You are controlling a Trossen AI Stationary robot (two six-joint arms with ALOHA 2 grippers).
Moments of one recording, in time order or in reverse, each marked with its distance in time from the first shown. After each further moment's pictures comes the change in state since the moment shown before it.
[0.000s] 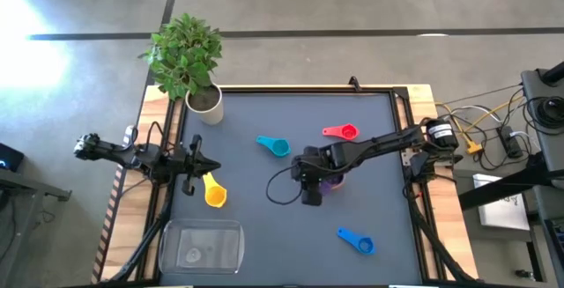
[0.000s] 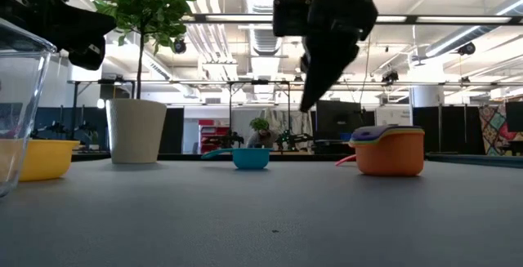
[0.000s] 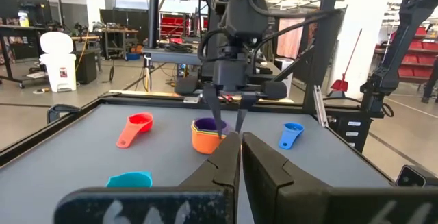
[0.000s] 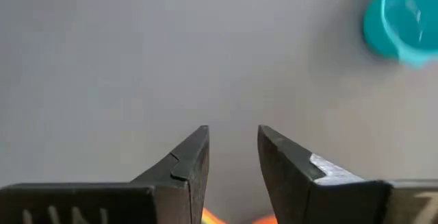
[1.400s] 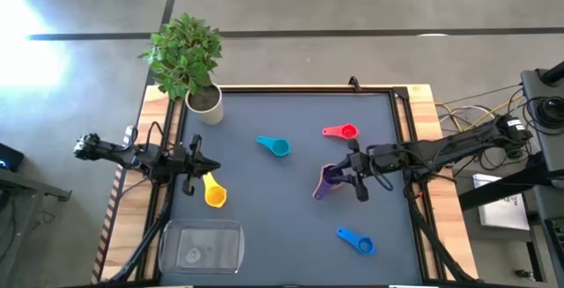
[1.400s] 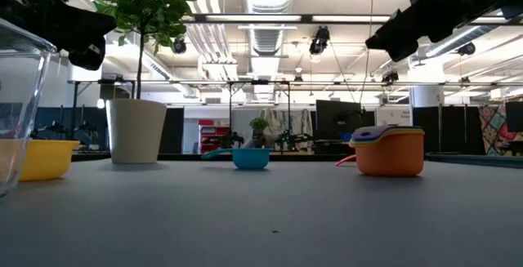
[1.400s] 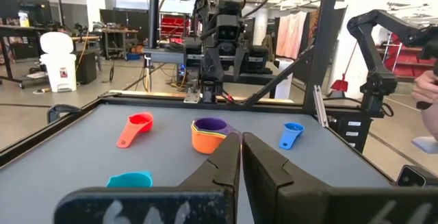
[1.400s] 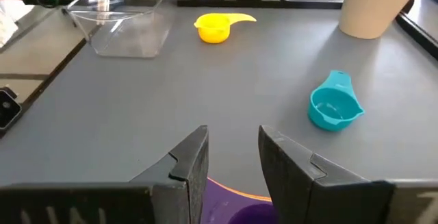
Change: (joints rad) left arm 0.000 0.000 0.000 0.000 0.000 0.000; right arm 0.064 -0.848 -0.858 0.735 0.062 -0.125
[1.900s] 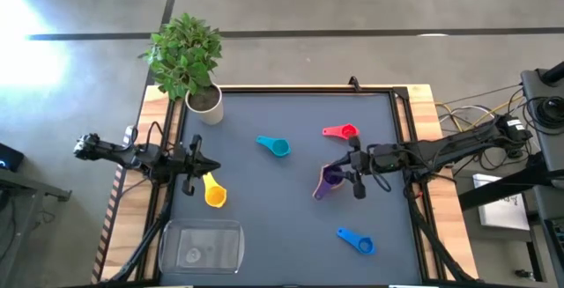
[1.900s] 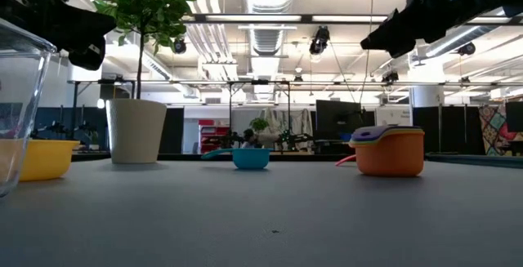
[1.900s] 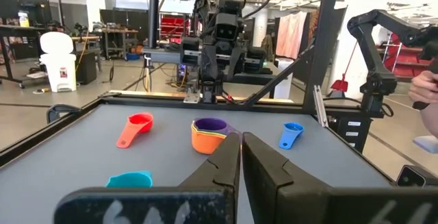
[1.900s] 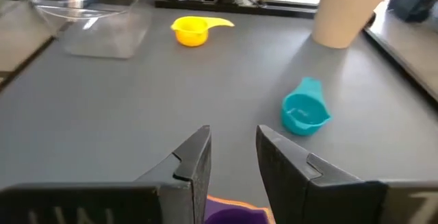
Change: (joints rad) left arm 0.000 0.000 0.000 0.000 0.000 0.000; right arm 0.000 0.004 0.003 0.007 0.094 -0.054
